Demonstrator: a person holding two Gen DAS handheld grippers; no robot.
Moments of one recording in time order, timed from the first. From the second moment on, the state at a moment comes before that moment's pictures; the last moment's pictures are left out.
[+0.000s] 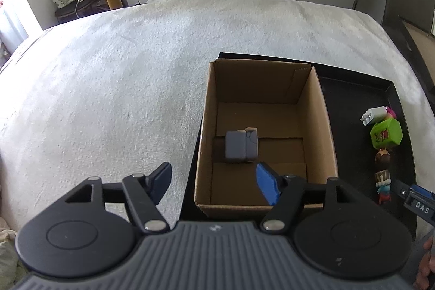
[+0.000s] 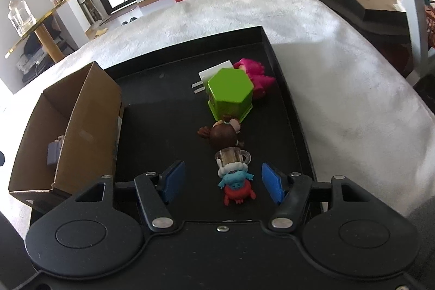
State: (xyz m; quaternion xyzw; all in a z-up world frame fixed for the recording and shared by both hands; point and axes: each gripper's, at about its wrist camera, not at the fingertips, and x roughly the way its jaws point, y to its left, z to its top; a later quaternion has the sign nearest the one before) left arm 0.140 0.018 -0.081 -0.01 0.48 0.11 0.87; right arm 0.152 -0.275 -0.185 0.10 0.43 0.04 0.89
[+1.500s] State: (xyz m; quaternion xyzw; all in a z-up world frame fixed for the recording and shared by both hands) left arm 0.118 -0.003 -0.058 0.02 0.45 0.14 0.88; right arm 0.159 -0.255 -0.190 0.01 0.46 0.09 0.88
